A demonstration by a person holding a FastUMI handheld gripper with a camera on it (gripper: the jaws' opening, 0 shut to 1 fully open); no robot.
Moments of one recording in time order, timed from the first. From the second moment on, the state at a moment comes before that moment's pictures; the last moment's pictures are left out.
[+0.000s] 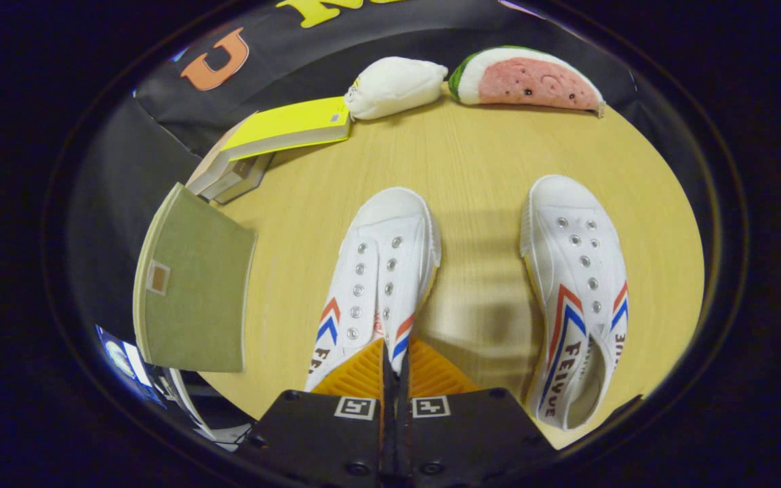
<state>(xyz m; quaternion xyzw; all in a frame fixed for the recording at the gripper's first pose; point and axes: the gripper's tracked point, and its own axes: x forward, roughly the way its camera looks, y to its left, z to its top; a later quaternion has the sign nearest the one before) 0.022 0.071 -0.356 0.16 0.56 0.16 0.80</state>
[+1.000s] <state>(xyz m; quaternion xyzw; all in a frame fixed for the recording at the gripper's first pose) -0.007 0.283 -0.134 0.18 0.44 0.26 0.84</state>
